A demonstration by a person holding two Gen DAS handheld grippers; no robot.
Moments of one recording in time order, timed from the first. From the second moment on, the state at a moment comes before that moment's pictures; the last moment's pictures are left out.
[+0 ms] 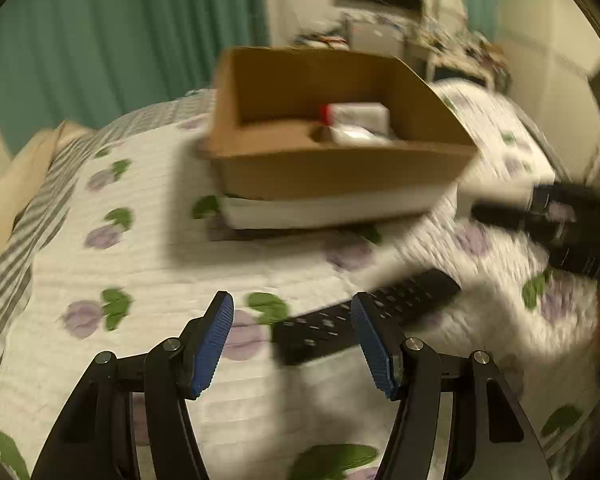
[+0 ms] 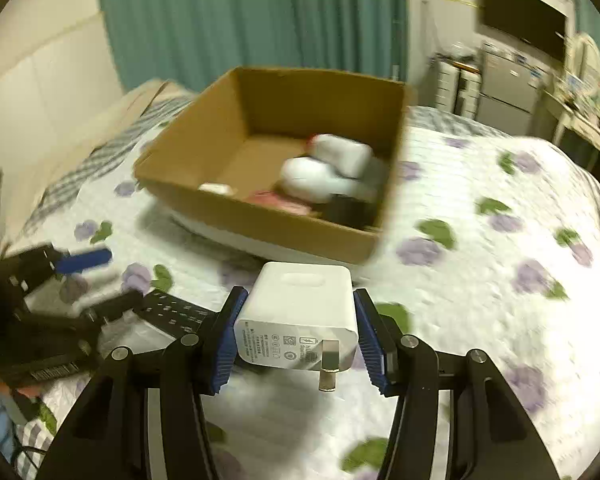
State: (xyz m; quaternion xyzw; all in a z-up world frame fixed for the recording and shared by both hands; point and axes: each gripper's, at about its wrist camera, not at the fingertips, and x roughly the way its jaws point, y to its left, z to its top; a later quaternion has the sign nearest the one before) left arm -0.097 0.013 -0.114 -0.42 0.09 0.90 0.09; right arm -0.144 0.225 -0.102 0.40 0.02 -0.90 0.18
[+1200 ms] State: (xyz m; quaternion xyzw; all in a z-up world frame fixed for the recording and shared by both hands) left arm -0.078 0.057 -0.060 -0.40 0.11 0.90 0.16; right arm -0.131 0.244 -0.070 0.38 -0.03 -0.91 0.18
